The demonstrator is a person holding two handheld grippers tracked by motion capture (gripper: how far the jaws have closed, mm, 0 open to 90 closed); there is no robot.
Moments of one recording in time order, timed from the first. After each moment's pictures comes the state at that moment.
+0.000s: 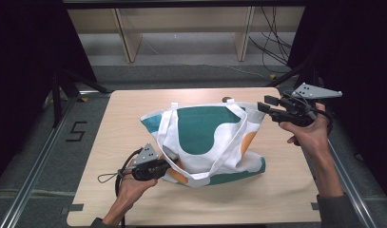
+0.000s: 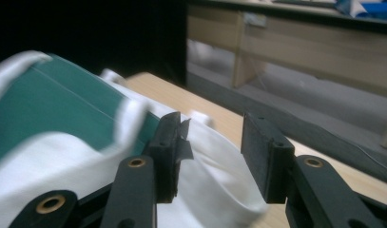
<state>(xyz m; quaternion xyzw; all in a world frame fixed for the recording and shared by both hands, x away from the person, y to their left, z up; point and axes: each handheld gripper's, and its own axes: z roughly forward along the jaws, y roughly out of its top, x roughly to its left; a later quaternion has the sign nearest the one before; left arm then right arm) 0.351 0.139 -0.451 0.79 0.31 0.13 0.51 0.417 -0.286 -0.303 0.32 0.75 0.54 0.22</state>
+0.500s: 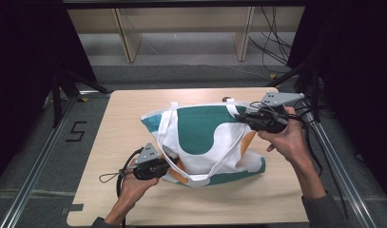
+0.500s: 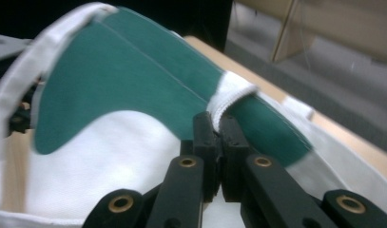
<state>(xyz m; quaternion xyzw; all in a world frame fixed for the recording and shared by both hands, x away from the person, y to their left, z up) 0.356 0.132 -0.451 0.78 0.33 0.14 0.51 0.405 -0.226 -0.312 0.26 0.82 0.49 0.17</state>
